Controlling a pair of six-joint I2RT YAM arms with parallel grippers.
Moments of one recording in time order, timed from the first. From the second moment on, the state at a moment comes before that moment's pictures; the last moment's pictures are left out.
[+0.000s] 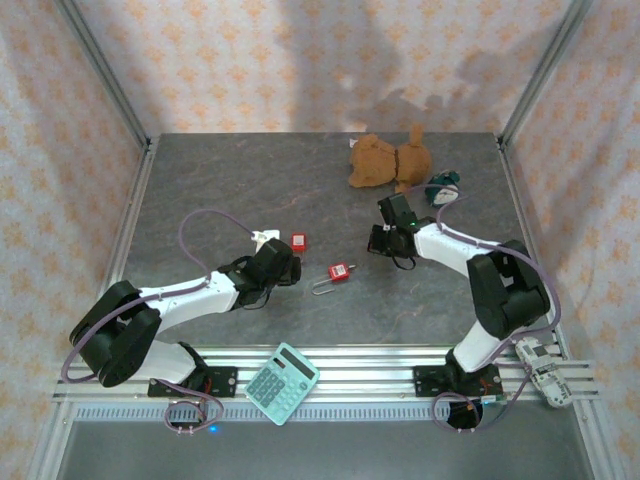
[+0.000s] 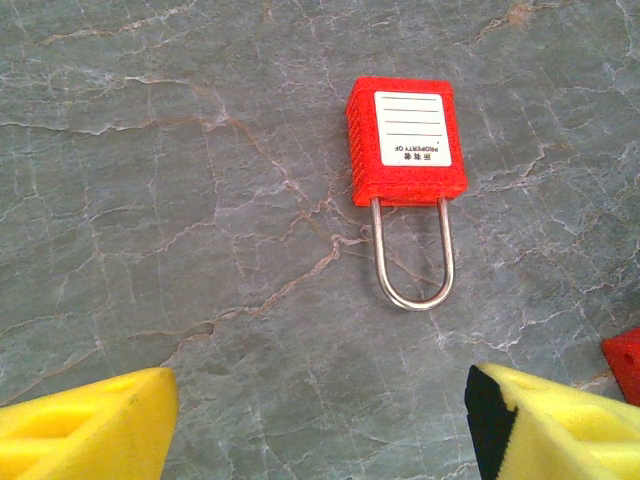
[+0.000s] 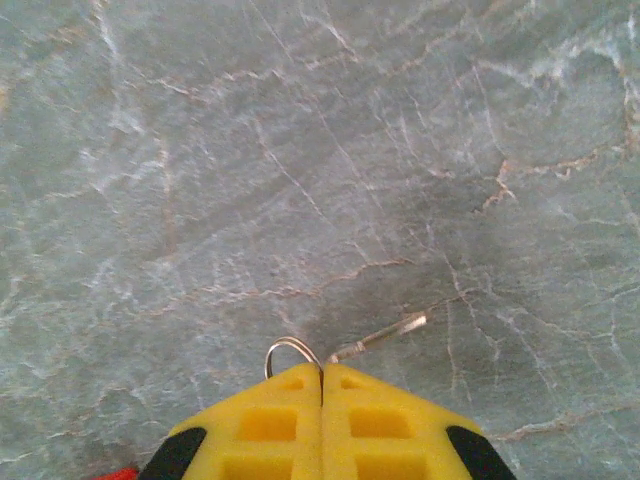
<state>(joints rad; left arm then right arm) -0.68 1.38 0.62 -0.15 -0.33 -0.67 0.42 1.64 0.94 -0.37 -0.05 0.58</state>
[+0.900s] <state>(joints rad) -0.92 1.51 0.23 0.99 -0.38 -0.13 0.63 1.41 1.11 -0.46 -0.05 0.59</state>
